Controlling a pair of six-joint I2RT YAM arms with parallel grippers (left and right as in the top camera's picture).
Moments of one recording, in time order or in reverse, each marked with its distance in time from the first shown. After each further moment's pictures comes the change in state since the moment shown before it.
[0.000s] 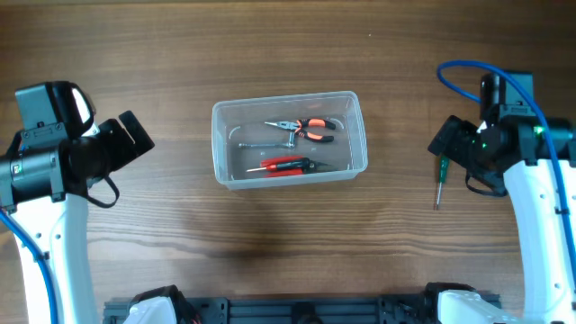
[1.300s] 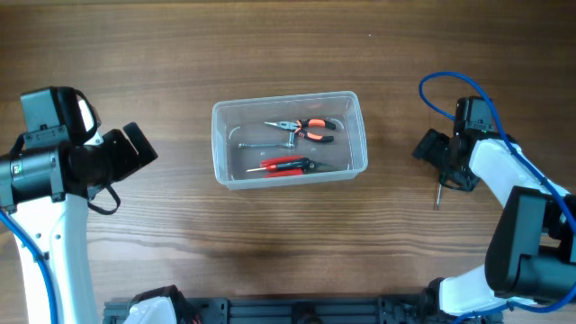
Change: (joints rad) left arm 0.000 0.000 0.000 -0.098 0.000 0.000; right arm -0.116 0.380 -0.378 0.748 -0.061 -0.098
